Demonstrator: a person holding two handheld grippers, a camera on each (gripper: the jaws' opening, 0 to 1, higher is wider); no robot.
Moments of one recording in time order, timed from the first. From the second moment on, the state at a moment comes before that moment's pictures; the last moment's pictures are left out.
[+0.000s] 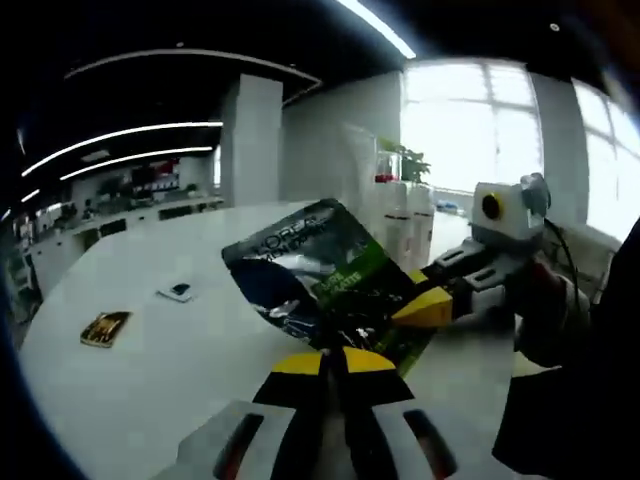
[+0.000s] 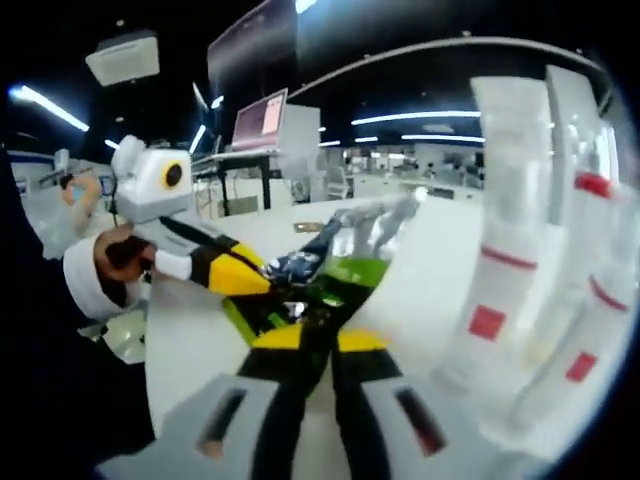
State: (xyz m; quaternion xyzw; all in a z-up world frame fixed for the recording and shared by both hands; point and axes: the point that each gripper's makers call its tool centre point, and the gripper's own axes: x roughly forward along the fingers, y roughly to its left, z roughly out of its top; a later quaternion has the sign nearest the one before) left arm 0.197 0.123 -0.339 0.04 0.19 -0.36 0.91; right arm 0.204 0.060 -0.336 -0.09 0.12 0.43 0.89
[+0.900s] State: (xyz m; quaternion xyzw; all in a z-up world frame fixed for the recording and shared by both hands) left arm 0.209 0.119 -0.344 0.06 0.18 -0.38 0.90; right arm 0.219 0.041 -0.330 -0.20 0.07 0.36 0.91
